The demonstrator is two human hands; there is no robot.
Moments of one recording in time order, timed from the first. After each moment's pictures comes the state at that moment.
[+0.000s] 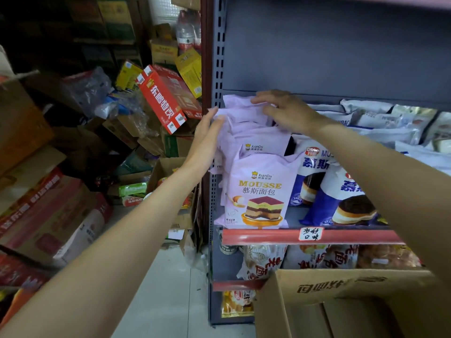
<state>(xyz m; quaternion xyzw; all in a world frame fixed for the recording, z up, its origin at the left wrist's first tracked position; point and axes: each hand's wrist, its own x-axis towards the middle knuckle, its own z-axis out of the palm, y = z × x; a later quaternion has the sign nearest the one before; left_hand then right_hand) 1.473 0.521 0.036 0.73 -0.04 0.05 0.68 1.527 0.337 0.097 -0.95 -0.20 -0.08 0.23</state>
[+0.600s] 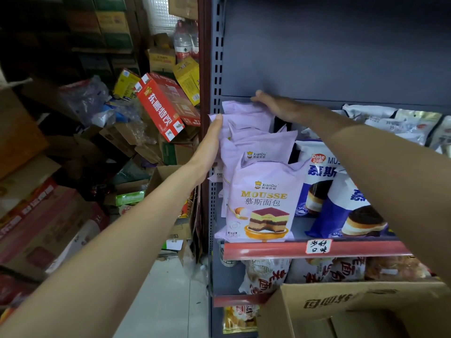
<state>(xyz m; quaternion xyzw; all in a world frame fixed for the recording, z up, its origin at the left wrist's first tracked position) 1.503 0.516 0.028 0.70 -0.01 -0.05 0.71 1.574 0.342 0.098 -0.95 -0.10 0.07 0.28</state>
